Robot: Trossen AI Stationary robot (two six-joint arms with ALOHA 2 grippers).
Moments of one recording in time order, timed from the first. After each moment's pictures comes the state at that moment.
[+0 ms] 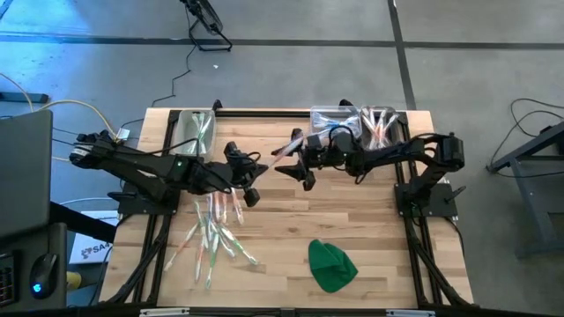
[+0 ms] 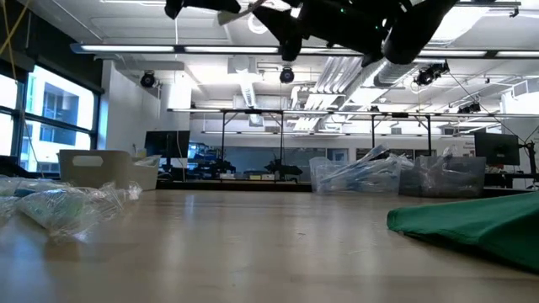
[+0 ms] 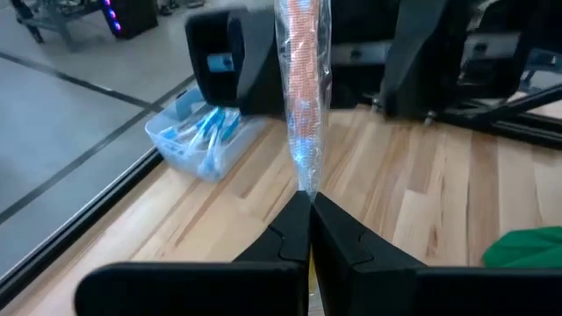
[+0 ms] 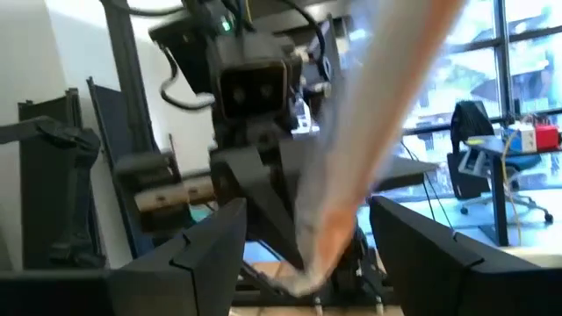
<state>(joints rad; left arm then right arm) -0.22 1.23 1.10 -0.30 -0.64 -0.29 -0.17 1.67 0.88 1.11 -0.37 0.26</state>
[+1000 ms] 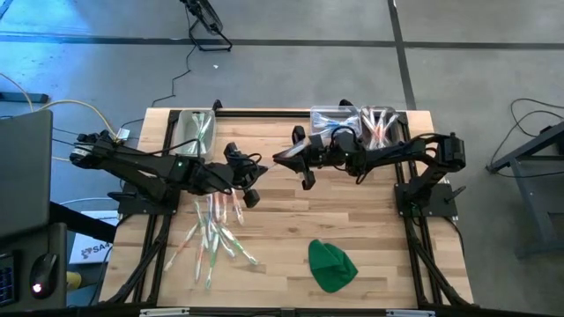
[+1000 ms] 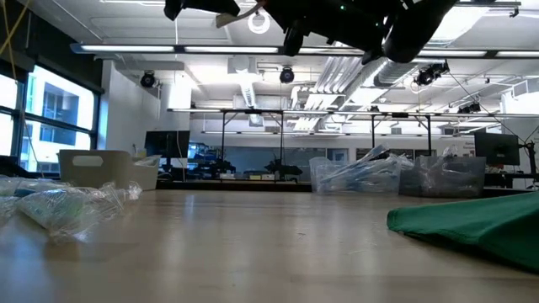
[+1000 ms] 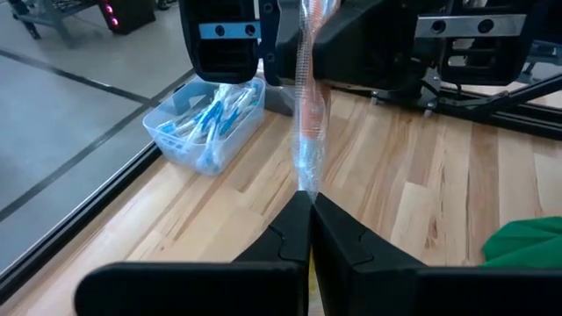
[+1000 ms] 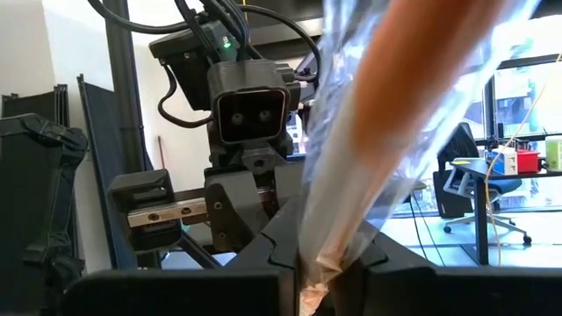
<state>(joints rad) -0.22 1.23 1.10 -0.32 -0.64 -0.29 -0.16 1.67 0.88 1.13 -0.34 0.21</state>
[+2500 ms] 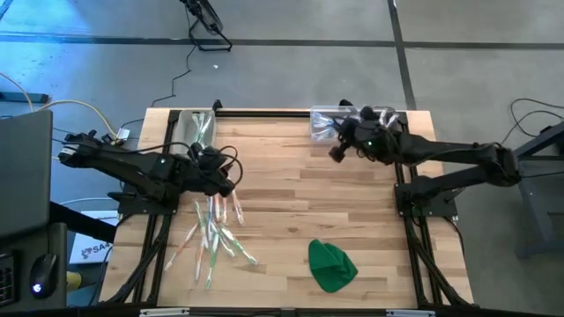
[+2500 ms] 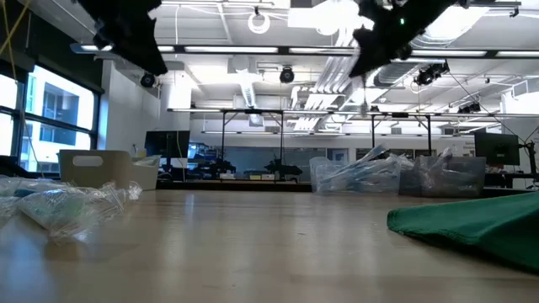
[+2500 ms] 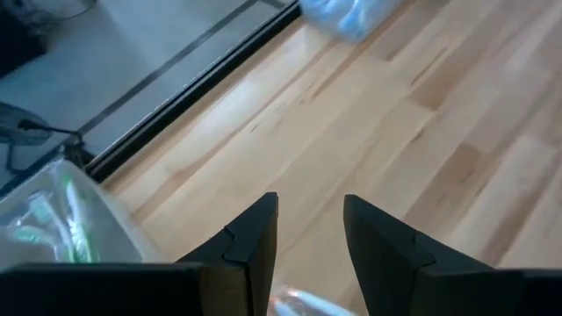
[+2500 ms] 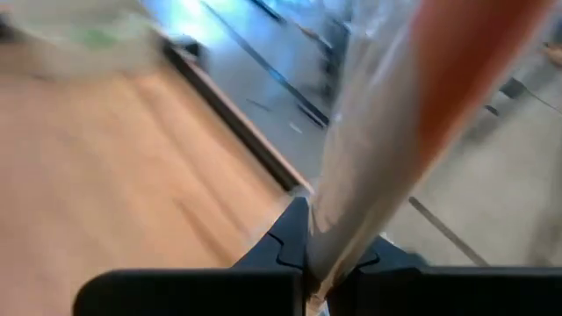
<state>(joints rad) -0.22 1.04 0.95 -0.86 -0.78 -0.70 -0.25 1.11 0.88 -0.27 0.57 0.00</state>
